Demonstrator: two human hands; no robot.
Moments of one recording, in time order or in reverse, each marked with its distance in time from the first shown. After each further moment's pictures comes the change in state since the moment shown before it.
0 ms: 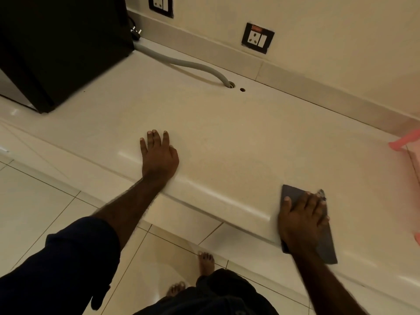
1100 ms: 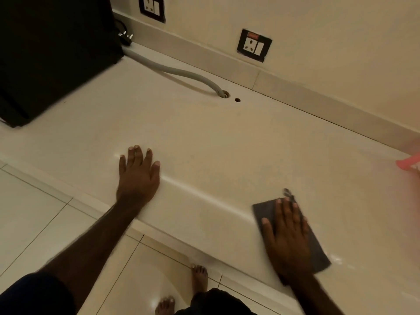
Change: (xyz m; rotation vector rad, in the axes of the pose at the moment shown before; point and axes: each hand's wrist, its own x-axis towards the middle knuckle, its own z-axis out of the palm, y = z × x) left_hand 0.007 -0.007 0.010 -0.046 -0.026 -0.004; right_hand 0.047 0.011 0.004 -0.072 -0.068 -0.438
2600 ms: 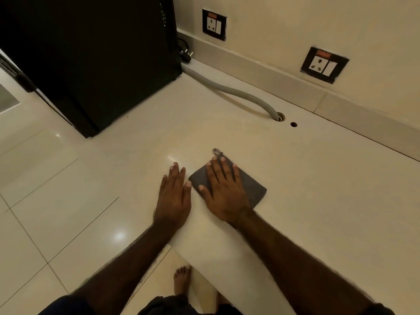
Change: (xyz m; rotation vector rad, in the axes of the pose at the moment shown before) left_hand 0.001 0.006 -0.015 -0.253 0.112 -0.113; right_hand 0.173 -0.276 0.019 -0.006 -0.181 -0.767
